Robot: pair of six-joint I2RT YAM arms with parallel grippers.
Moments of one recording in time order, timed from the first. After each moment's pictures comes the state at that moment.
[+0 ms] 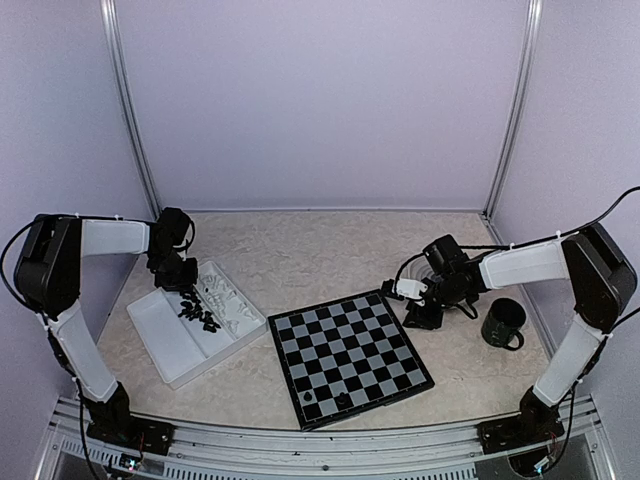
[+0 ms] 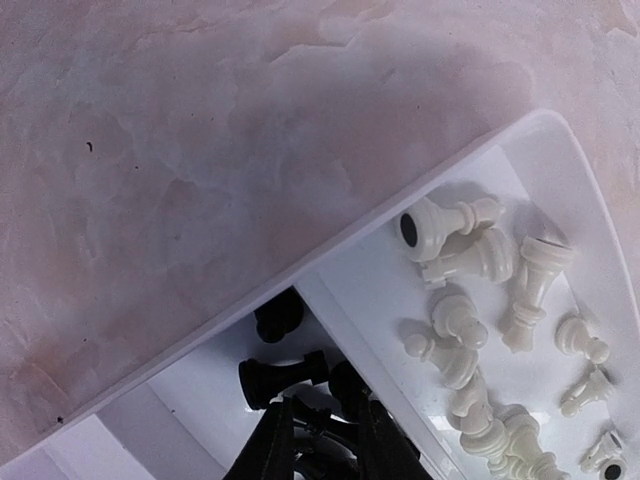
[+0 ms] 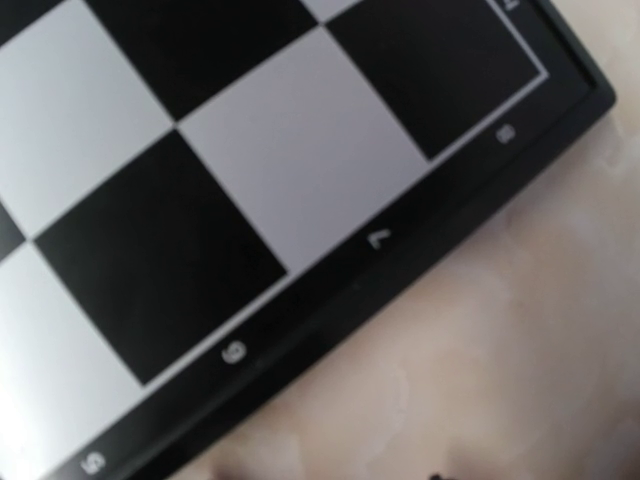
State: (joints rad) left arm -0.18 1.77 1.12 -0.56 -0.11 -0.30; right arm 0.50 1.69 0.88 -0.27 -0.22 -0.74
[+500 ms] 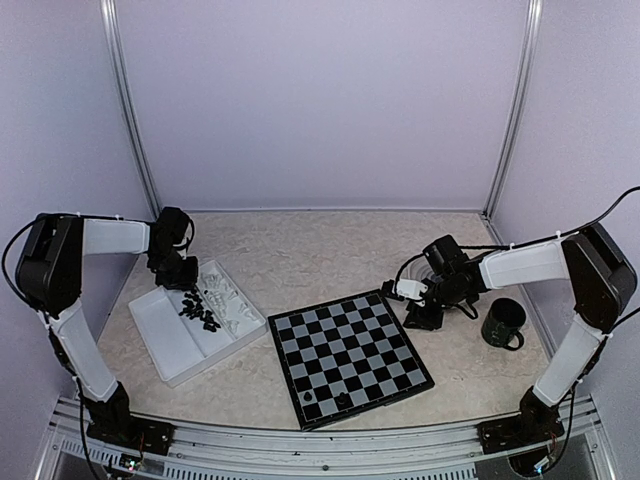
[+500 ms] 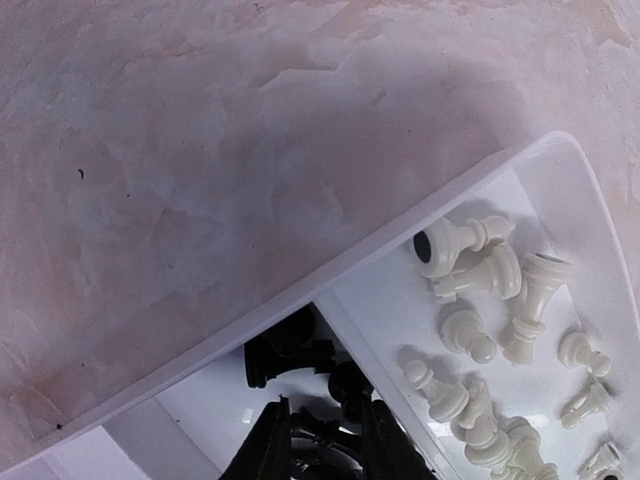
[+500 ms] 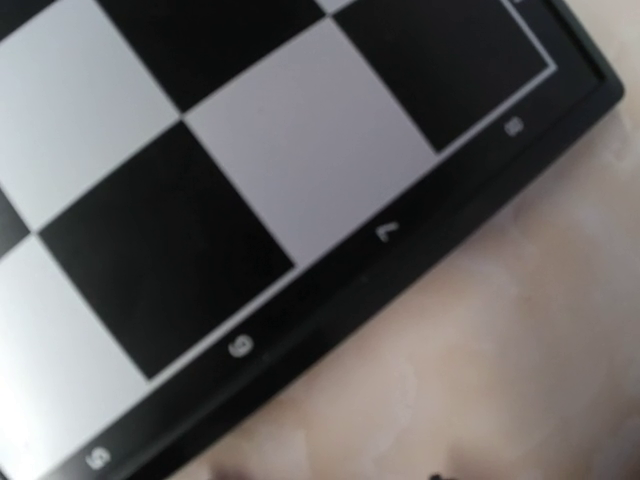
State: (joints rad) left arm -0.17 1.79 1.12 -0.53 -0.10 -0.28; right arm 0.50 1.69 0.88 -0.28 -0.22 -0.74
